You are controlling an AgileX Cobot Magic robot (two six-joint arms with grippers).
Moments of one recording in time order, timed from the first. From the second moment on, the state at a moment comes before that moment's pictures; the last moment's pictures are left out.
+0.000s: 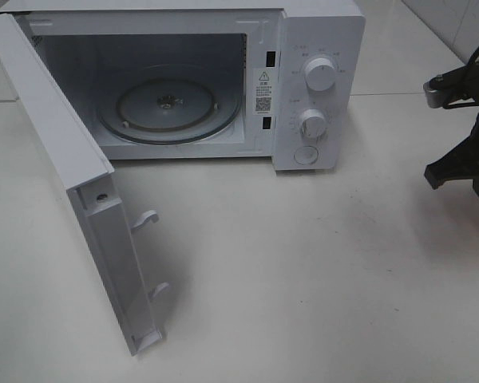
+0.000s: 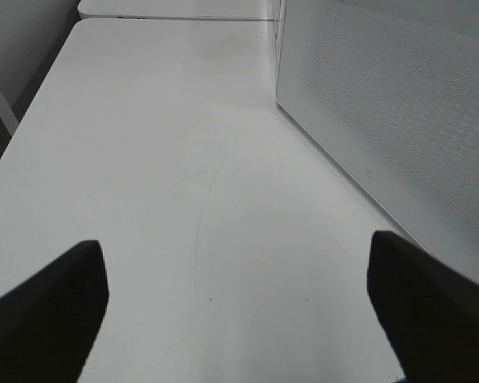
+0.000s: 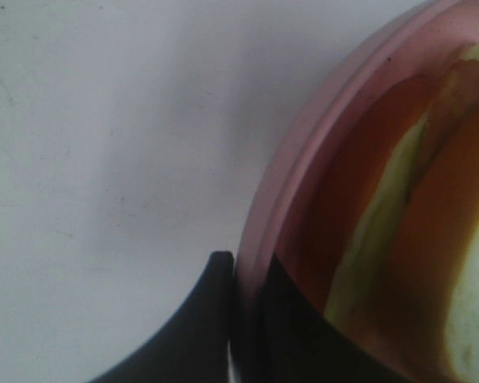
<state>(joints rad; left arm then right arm) 0.01 0.00 -0.50 0.01 1.05 -0.02 0.17 1.61 -0.94 -0.43 0.71 0.24</state>
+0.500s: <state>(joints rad) 0.01 0.00 -0.50 0.01 1.05 -0.02 0.08 1.76 -0.94 -0.43 0.55 0.31</state>
